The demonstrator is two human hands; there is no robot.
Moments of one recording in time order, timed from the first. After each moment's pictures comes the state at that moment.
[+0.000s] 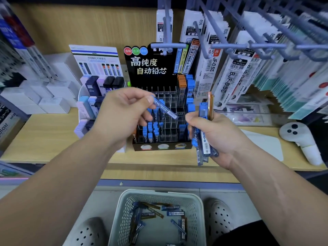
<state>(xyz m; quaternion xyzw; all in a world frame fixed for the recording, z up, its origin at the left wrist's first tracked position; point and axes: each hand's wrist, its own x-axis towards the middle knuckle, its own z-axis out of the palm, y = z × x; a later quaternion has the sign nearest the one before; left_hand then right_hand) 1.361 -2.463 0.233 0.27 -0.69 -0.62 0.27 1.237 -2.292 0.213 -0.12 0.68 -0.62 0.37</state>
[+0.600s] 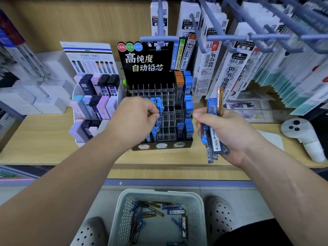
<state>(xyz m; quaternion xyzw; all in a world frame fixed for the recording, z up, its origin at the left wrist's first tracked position) 1.343 -2.461 0.214 0.24 -0.93 -0.24 0.16 1.218 -2.279 0.209 -0.11 0.66 -0.64 0.38</state>
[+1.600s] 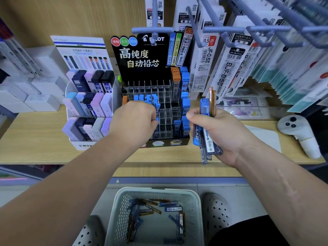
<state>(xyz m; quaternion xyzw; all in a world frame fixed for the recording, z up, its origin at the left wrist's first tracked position) 1.333 -2.456 0.189 0.24 -0.96 -0.11 0.14 1.224 -2.279 0.208 -0.12 0.67 -0.62 0.39</state>
